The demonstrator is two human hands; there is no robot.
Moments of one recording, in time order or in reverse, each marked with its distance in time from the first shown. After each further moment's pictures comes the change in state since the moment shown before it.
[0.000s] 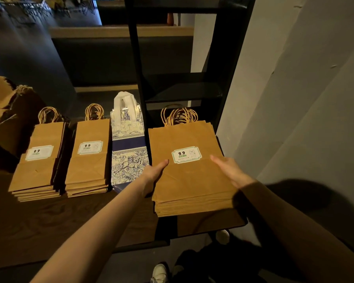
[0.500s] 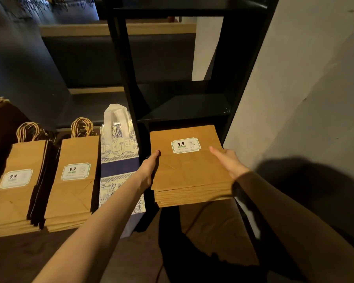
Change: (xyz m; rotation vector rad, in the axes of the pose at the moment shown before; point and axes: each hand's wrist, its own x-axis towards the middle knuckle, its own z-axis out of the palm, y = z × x) left_hand 0.090 0.082 0.011 -0.179 -0.068 -0.065; right_hand 0.111 -0.060 -0.007 0.061 0.048 0.030
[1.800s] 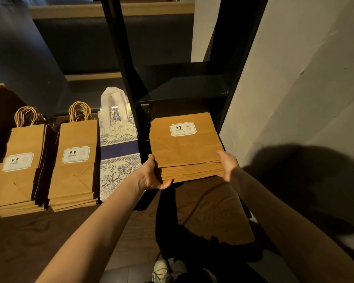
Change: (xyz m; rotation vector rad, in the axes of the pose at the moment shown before) left_hand -0.002 -0.050 -0.011 -0.173 -0.145 -0.443; right_hand -0.020 0.051 0.010 0.220 0.130 0.302
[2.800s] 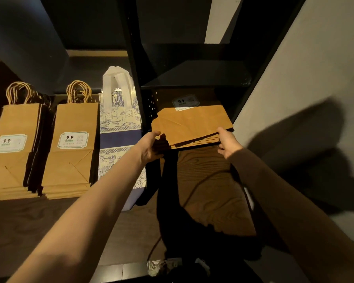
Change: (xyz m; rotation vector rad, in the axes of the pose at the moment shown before) left_hand 0.010 0.050 0.007 0.044 0.227 0.288; right_hand 0.023 -0.047 0.039 -0.087 -0.063 -0.047
